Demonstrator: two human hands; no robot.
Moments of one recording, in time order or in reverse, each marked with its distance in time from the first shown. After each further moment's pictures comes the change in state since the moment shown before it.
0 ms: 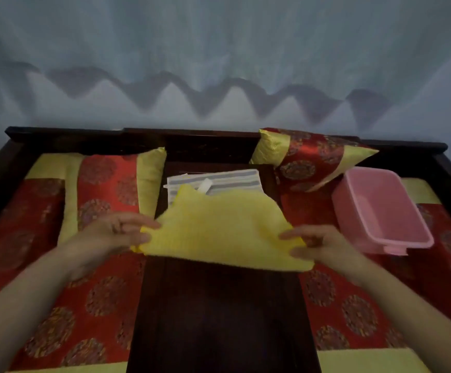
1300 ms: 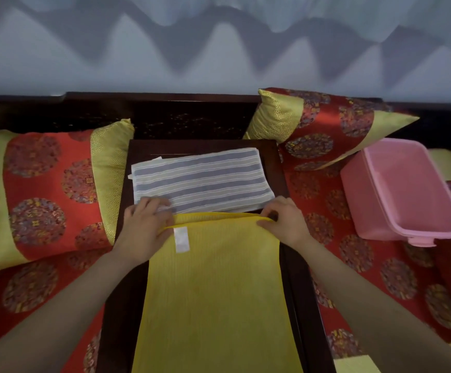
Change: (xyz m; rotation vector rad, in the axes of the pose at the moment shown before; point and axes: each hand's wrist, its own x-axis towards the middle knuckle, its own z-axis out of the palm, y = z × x) left_hand 0.243 -0.139 0.040 1.040 0.275 0.434; right_hand 0.220 0.151 0.053 -0.475 0.244 0.008
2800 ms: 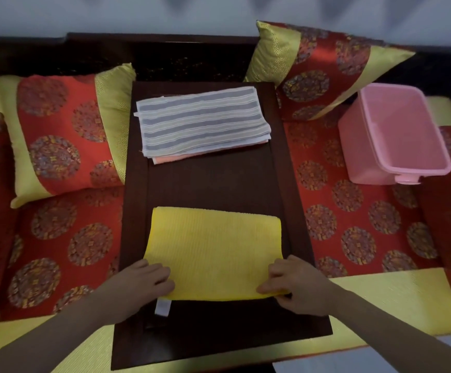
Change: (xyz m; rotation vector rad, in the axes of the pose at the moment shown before) left_hand -0.237 0.040 0.005 0.228 -0.551 0.627; right_hand -0.263 0.017 0.025 -0.218 -0.527 -0.578
